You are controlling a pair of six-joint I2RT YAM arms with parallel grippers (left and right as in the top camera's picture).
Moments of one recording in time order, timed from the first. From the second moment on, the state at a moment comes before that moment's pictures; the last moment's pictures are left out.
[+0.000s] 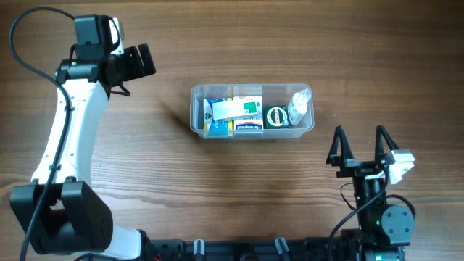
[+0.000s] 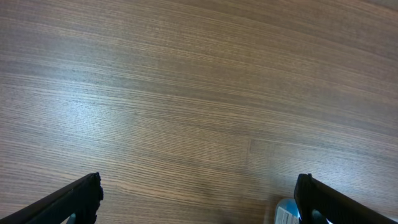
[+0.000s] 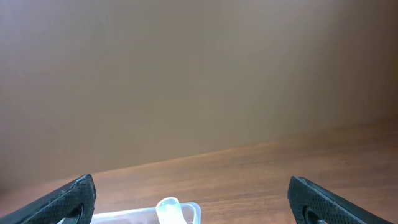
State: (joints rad) left arm 0.05 1.67 1.41 -0.70 0.05 -0.20; right arm 0.04 0.02 0.09 0.09 -0.02 0.25
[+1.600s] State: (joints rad) left arm 0.05 1.67 1.41 -0.70 0.05 -0.20; right arm 0.04 0.02 0.01 0.00 -0.03 0.25
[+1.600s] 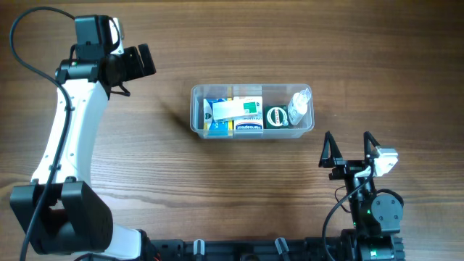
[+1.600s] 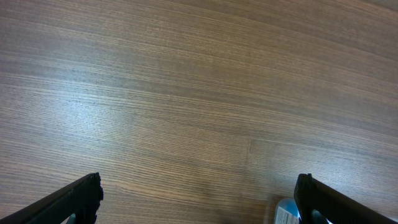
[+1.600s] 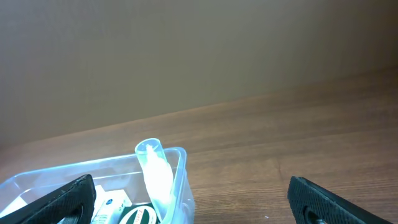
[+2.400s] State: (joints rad) left arm 0.05 1.41 1.41 -0.70 0.05 -0.20; right arm 0.04 0.02 0.01 0.00 -0.03 0.25
